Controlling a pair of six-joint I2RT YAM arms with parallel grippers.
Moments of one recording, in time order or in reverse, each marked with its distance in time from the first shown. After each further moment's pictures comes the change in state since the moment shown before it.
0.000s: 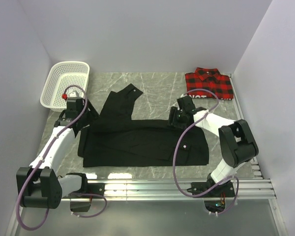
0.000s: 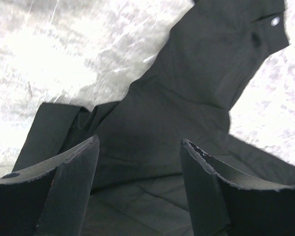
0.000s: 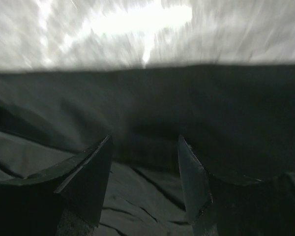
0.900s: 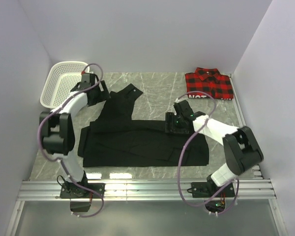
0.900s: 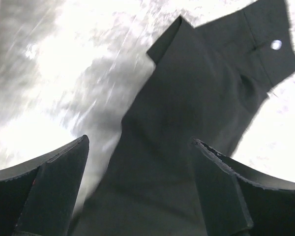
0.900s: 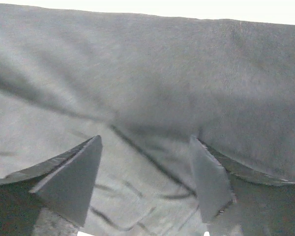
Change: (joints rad) left arm -0.023 0.602 0.479 0.017 0.080 0.160; right arm 0.100 -0.067 -0.070 -0.062 0.057 -0.107
